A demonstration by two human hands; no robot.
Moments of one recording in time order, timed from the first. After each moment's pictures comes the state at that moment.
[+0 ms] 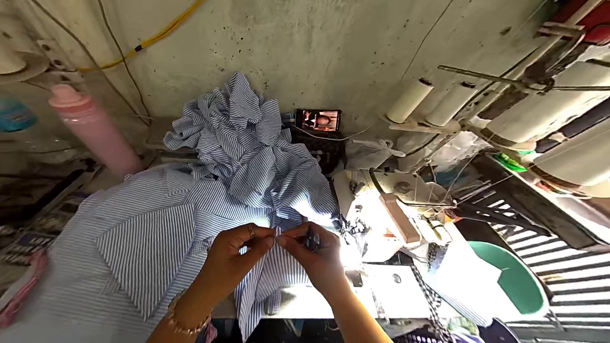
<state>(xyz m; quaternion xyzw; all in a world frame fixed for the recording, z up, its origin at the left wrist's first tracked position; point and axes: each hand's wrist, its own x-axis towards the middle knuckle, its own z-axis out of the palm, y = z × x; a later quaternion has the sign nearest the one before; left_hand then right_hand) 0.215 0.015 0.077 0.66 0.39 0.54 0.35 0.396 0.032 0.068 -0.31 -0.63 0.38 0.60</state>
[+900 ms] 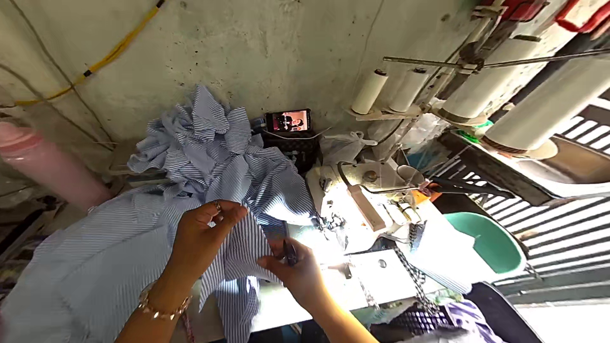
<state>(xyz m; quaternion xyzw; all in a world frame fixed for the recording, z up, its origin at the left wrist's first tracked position) 0.224 0.058 0.114 0.68 0.46 0.52 0.23 0.408 0.014 0.050 -0.38 -0.59 0.45 0.55</state>
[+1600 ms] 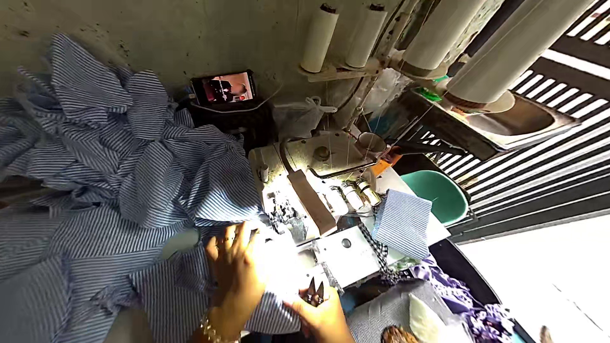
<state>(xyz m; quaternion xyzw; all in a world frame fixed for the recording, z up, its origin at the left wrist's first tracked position) 0.367 0.052 0.004 0.78 0.52 0.34 -0.08 0.496 -0.058 -0.026 -0.51 -0.30 0.54 0.59</state>
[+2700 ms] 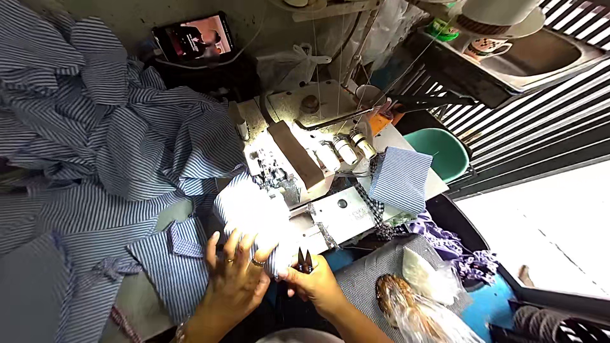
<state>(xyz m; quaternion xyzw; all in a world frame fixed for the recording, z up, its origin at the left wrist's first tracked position) 0.317 -0.002 -0.033 0.89 0.34 0.29 -0.08 0.498 -0.074 -0.045 -0.44 -0.28 0.66 0.54</state>
